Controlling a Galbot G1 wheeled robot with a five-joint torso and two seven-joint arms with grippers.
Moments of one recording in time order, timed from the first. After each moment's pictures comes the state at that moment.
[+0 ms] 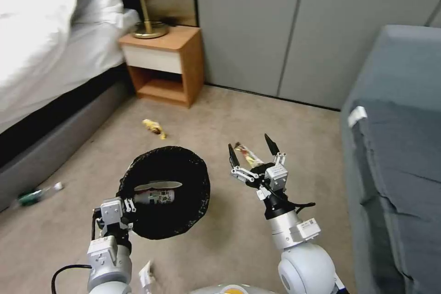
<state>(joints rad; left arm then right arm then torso) 1.85 -1.53 -0.57 -2.28 -0.03 0.18 -0.30 -1.51 1.37 0.17 2.12 0.06 0.26 0.03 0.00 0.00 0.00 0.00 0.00</state>
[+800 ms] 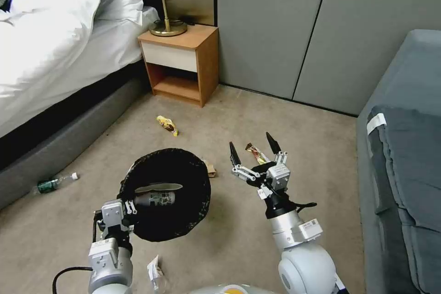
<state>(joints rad) 1.86 -1.53 -0.57 -2.28 -0.03 0.17 -0.30 -1.51 1.38 0.18 2.13 0.06 0.27 0.02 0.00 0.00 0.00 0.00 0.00</state>
